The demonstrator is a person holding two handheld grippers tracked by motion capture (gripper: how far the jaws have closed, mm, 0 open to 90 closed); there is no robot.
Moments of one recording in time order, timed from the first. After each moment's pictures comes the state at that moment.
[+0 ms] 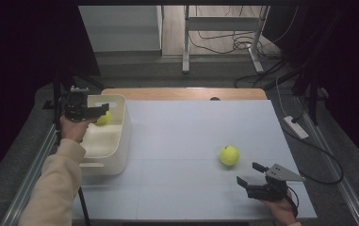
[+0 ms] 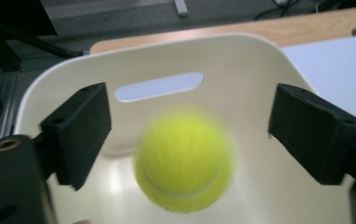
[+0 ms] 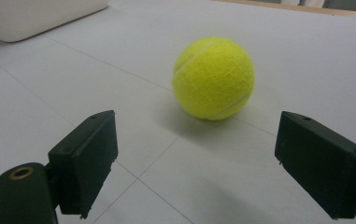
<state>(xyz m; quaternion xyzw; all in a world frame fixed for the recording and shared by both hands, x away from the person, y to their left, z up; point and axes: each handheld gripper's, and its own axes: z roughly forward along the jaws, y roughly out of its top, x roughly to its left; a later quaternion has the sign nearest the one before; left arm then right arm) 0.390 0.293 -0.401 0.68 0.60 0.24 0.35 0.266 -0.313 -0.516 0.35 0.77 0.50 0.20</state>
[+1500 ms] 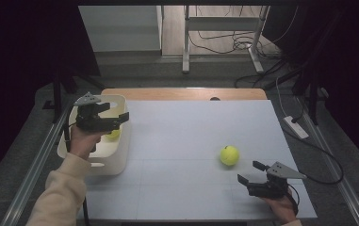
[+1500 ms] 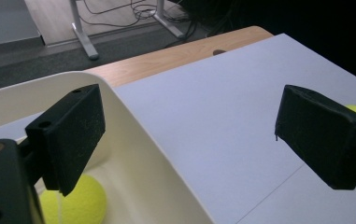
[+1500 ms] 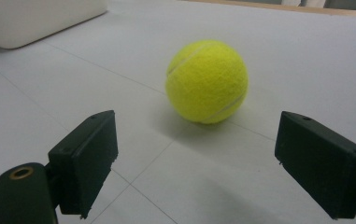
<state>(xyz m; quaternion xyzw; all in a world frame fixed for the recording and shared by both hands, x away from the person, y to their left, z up) 0.343 0.240 -0.388 0.73 0.46 0.19 0.47 0.274 -0.317 -0.517 0.36 0.76 0.50 0.19</state>
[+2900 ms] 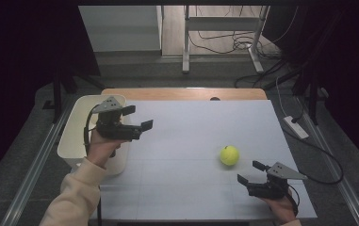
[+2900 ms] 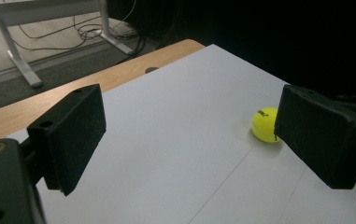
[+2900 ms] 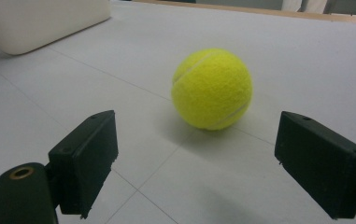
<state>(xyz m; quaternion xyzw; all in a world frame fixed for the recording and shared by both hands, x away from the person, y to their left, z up) 0.323 0.177 -0.370 0.75 0.37 0.15 0.52 0.270 -0.314 -0.513 0.36 0.76 0.51 0.19</state>
